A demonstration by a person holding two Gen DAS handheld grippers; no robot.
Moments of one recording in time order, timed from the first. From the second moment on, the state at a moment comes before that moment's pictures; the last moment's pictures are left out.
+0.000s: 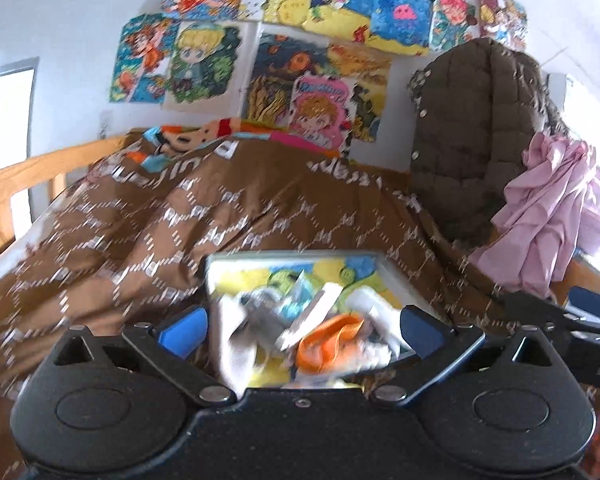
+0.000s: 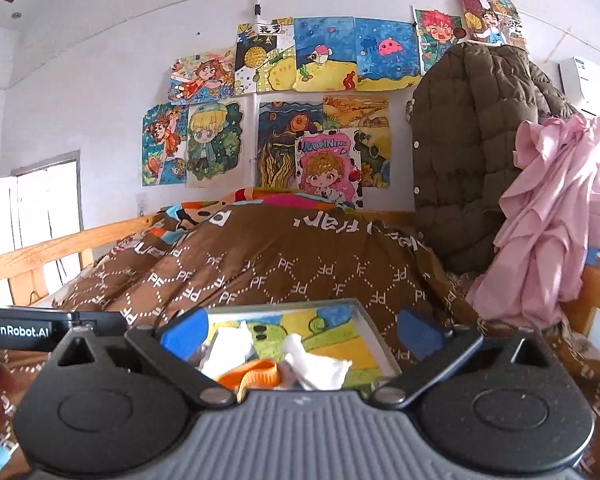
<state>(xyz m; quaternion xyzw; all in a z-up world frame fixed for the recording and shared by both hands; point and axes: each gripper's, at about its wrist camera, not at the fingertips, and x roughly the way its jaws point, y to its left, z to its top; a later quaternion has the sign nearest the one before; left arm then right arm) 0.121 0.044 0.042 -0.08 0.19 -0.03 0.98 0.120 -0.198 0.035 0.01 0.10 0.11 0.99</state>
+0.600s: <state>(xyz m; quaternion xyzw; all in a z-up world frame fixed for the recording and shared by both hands) 0.057 0.061 0.018 -0.07 0.30 0.03 0.95 0.048 -0.179 0.003 -0.03 0.20 0.13 0.97</state>
